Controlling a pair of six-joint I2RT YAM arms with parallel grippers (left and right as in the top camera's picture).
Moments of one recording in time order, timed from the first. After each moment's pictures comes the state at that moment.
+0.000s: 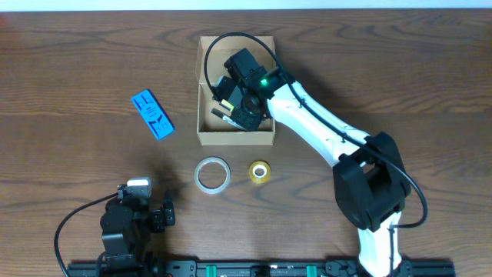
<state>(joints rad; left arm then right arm) 0.07 0.01 0.18 -0.81 0.04 0.04 0.64 2.09 1.71 -0.85 -0.04 -0.41</state>
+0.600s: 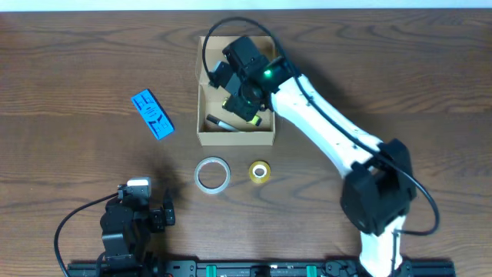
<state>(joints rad) 0.07 0.01 0.18 -0.81 0.04 0.04 0.64 2.04 1.82 -0.92 -0.04 -0.35</state>
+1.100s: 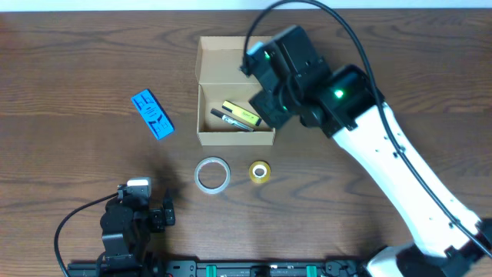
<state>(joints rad) 0.07 0.01 0.18 -0.81 0.04 0.04 0.64 1.63 1.76 -1.14 0.03 -0.10</state>
